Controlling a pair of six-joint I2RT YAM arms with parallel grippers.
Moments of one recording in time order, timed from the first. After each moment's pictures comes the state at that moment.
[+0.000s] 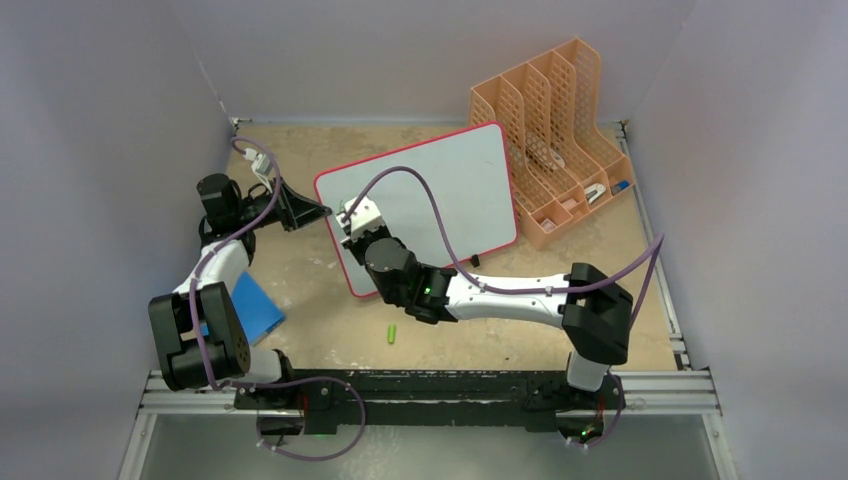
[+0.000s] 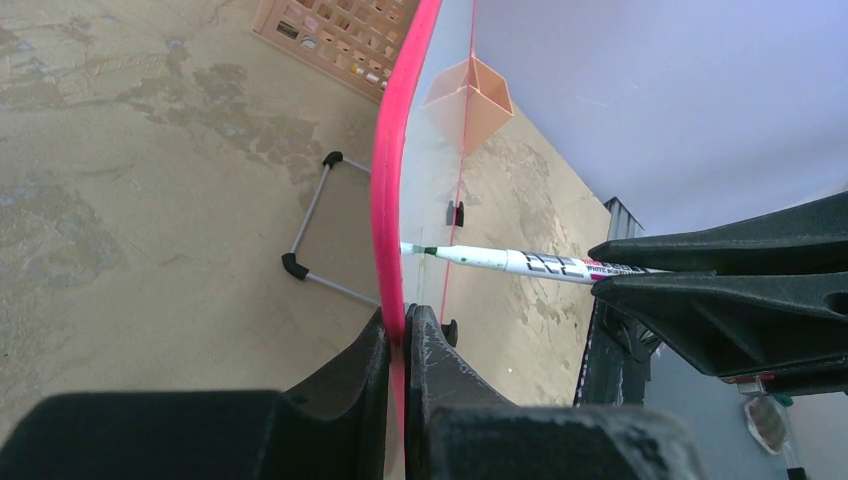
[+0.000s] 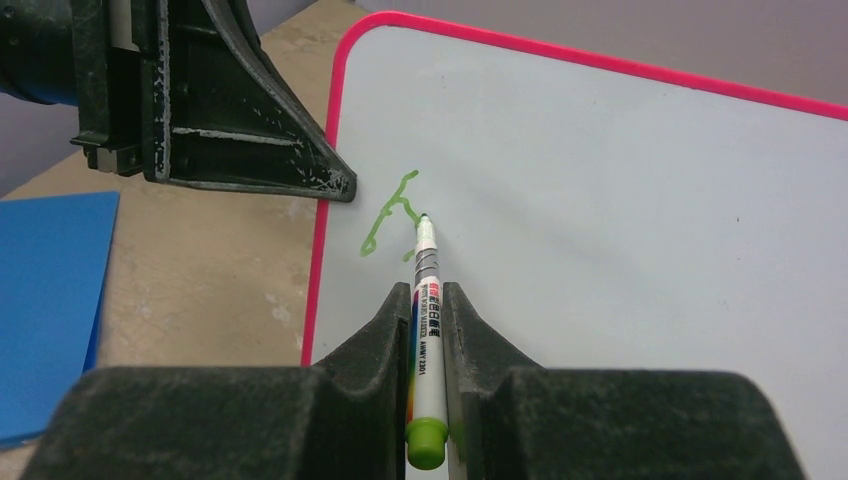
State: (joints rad) left arm 0.27 1.39 0.75 0.38 1.34 -0.37; right arm 1.24 1.75 1.26 0.39 0.74 -0.06
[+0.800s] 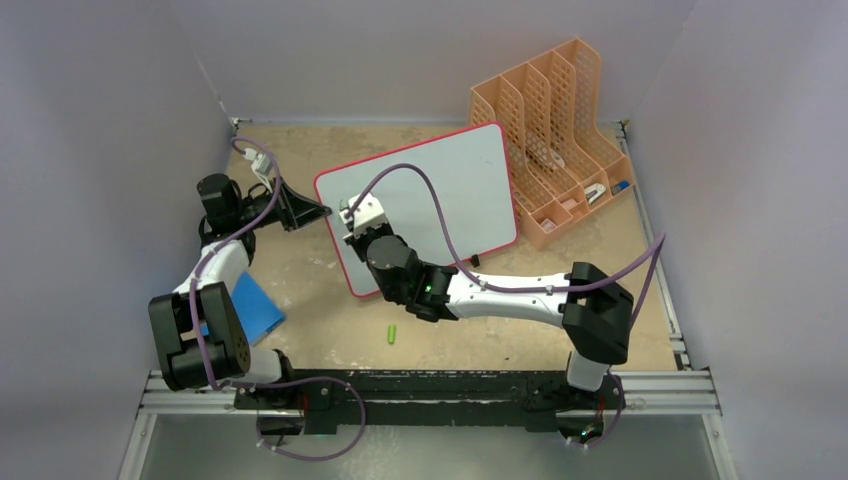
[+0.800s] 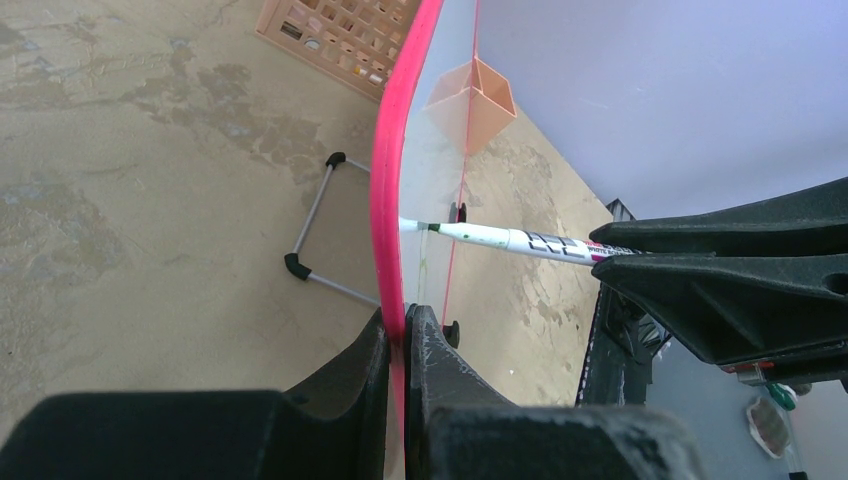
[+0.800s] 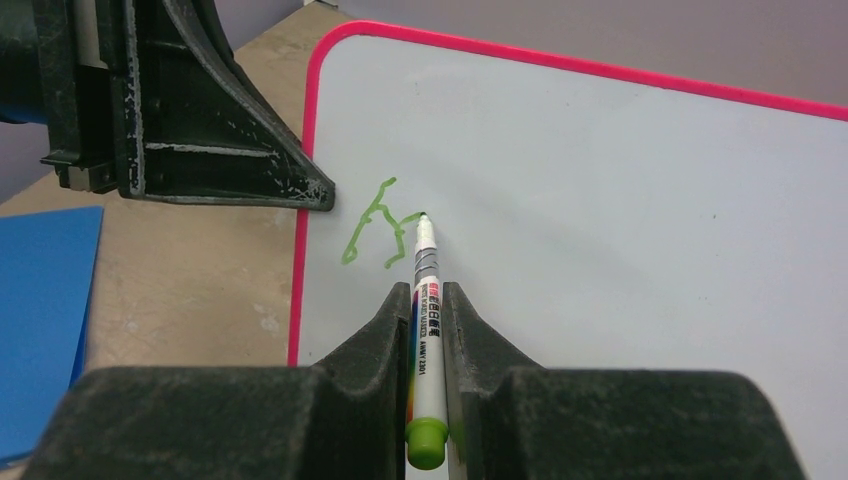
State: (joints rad) left arm 0.27 1.39 0.75 0.37 1.33 -0.37; right arm 1.23 1.75 1.26 0.40 0.75 -0.06
